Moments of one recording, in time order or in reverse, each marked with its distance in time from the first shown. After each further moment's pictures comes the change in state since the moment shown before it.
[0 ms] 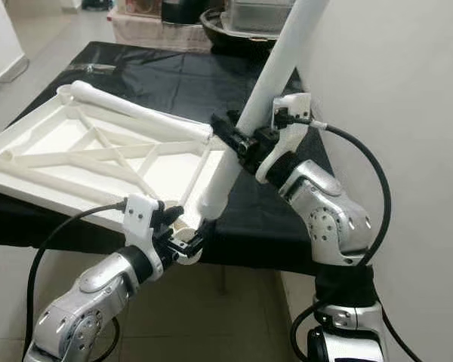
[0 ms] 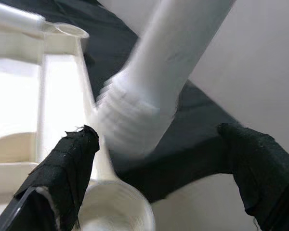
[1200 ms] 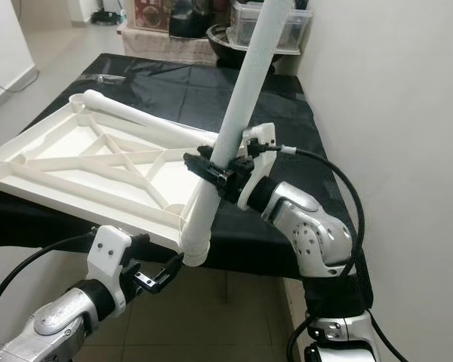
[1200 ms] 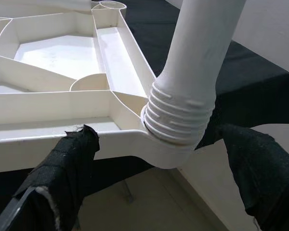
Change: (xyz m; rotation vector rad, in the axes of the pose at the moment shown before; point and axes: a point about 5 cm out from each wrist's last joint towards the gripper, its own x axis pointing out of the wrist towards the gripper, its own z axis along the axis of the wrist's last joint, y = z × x) left arm -0.052 0.022 -0.014 0.207 0.118 0.133; right arm 0.000 0.002 -0.037 0.056 0.102 0.026
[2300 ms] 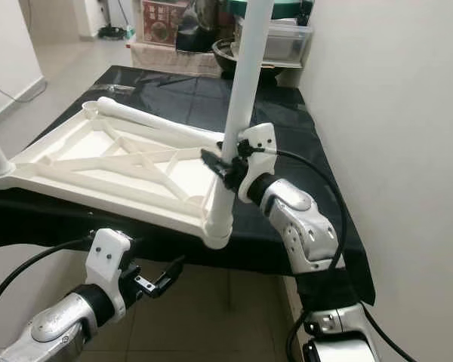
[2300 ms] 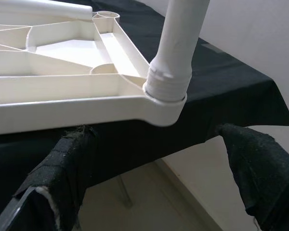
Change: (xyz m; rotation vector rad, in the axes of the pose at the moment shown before) left arm -0.003 -0.003 0.007 -0.014 -0.030 -0.001; right arm 0.005 -0.036 0.011 -0.297 -0.008 -0.408
